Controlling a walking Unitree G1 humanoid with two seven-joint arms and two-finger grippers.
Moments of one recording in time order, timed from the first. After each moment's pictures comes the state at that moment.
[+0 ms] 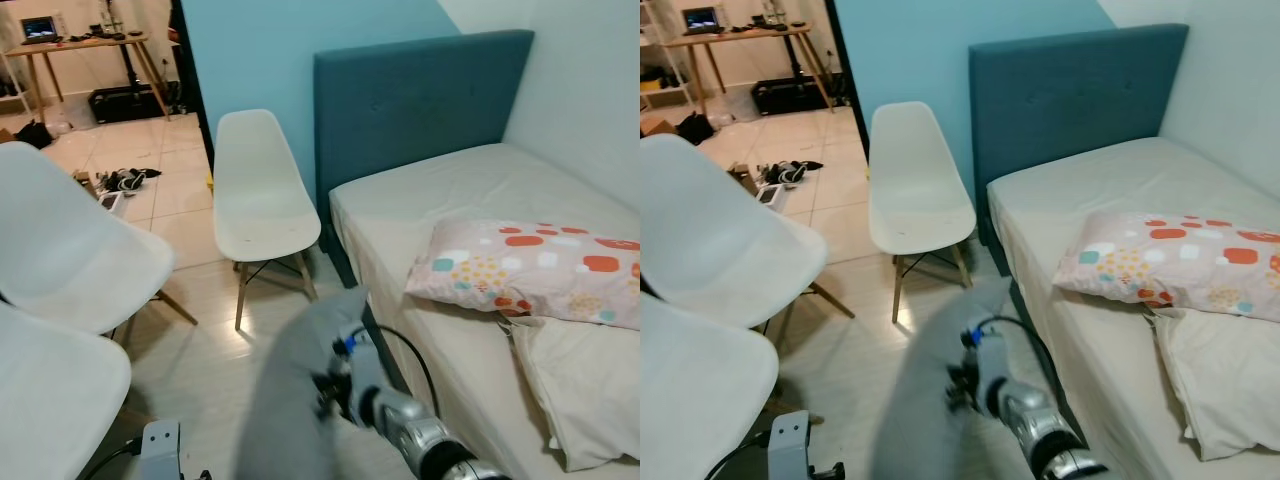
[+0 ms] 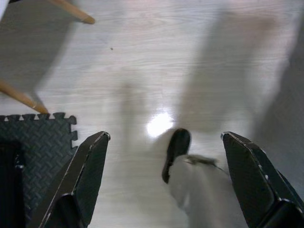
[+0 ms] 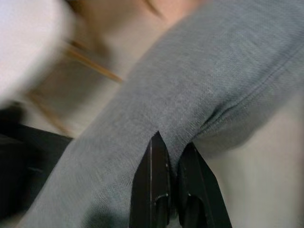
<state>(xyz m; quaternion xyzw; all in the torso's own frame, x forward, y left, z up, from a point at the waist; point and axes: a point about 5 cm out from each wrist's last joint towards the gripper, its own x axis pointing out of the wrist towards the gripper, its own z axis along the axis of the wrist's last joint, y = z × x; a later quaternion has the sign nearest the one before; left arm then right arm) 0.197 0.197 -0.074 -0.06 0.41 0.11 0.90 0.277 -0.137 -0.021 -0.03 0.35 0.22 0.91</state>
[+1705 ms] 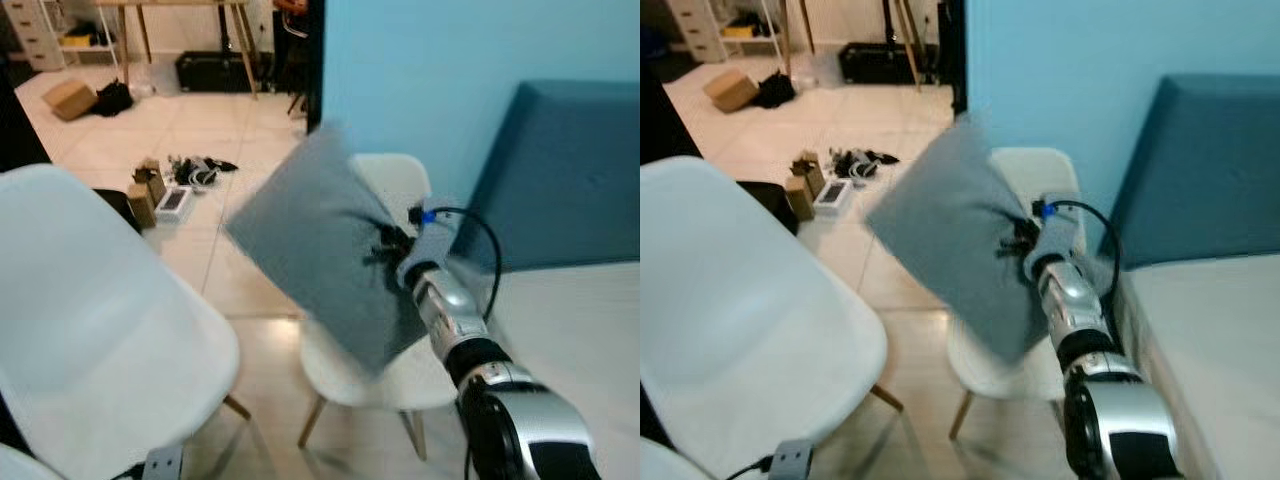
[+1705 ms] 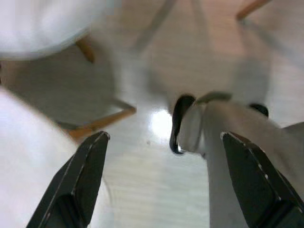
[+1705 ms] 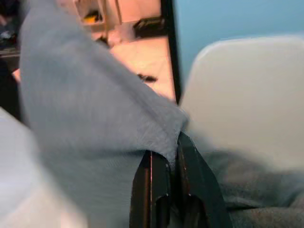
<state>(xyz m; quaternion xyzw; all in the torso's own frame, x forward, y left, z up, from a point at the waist) 0.159 0.206 -0.092 -0.03 0.47 0.10 0.88 0.390 -0.135 0.142 0.07 0.02 0.12 0.99</state>
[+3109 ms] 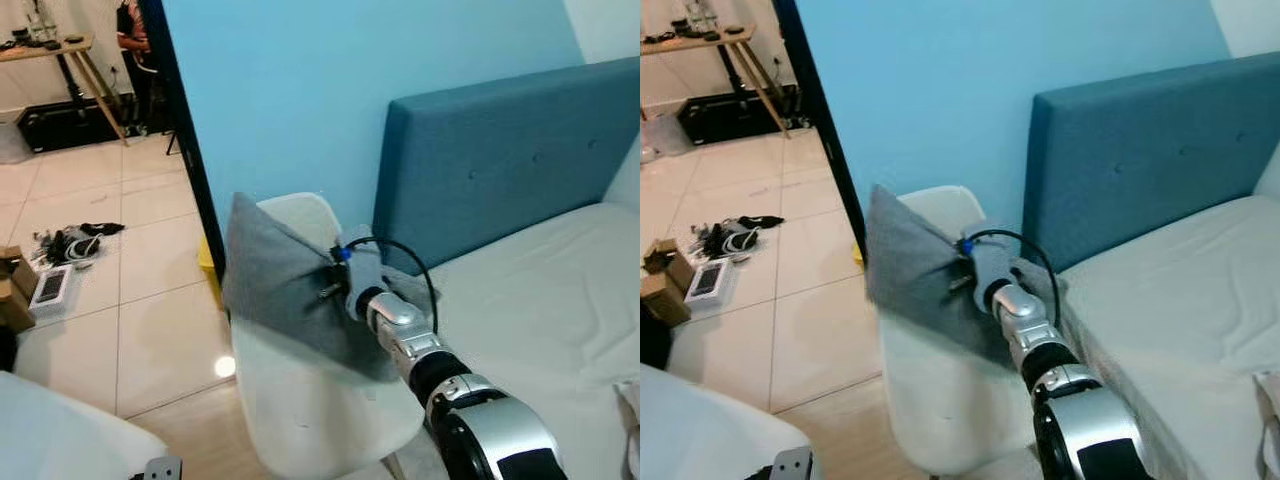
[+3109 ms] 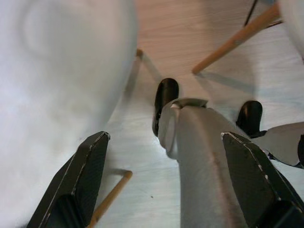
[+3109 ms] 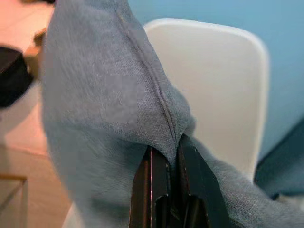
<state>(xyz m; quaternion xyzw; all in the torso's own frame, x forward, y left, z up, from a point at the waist) 0.159 0.199 -0.093 -0.05 0.47 0.10 0.88 0.379 -0.082 0.121 -0.12 0.06 0.24 0.96</state>
